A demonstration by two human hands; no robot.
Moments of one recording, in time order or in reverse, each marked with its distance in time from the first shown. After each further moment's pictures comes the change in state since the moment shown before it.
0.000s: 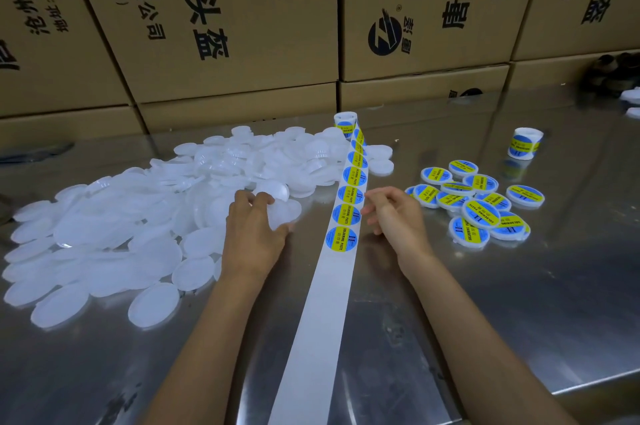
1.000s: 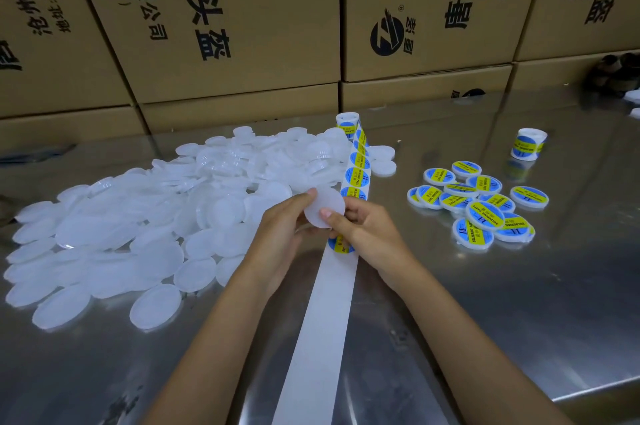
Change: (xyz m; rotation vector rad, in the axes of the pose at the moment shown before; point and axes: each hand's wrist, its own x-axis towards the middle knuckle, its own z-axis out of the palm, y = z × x) left_hand -0.008 0.038 -0.003 -1.216 -0.389 -0.344; right_hand -0.032 -0.007 0.022 -0.063 -0.405 -0.125
